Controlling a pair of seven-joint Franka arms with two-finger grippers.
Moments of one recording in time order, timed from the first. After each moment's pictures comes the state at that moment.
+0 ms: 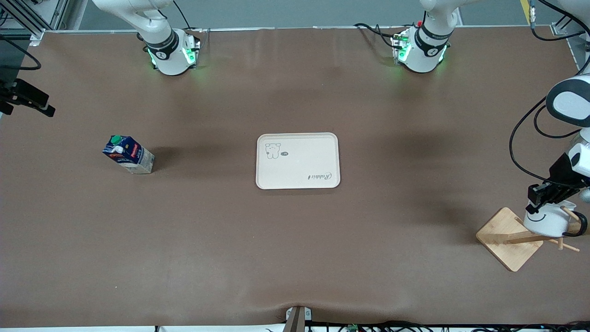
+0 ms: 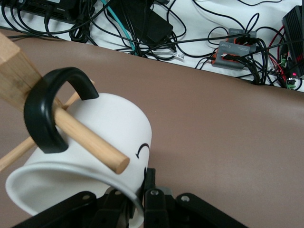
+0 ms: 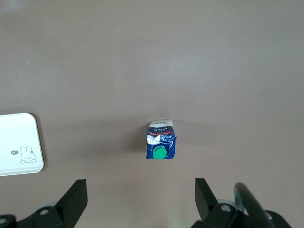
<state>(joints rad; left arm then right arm) 0.29 0.21 -0.13 -1.95 -0.34 2.60 0.28 0.11 -0.03 -0.18 -1.50 0.01 1.47 0.01</state>
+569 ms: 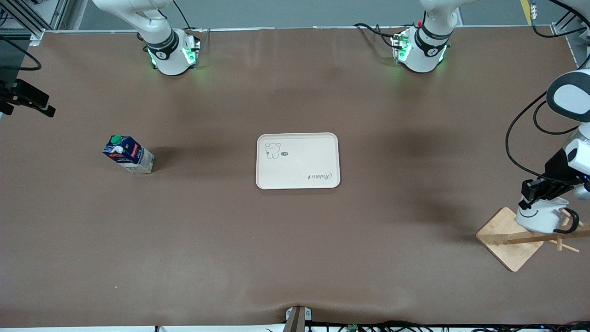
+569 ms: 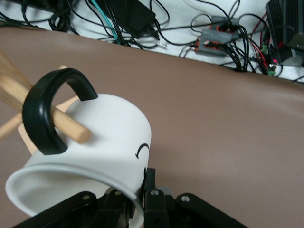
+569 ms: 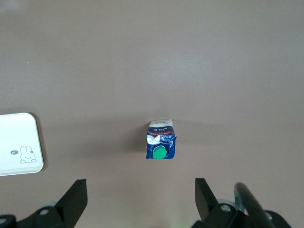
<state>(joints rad) 0.29 0.16 -0.15 -1.95 -0.34 2.47 0.26 0.11 -0.03 -0.18 -1.50 0.01 1.47 0.01</state>
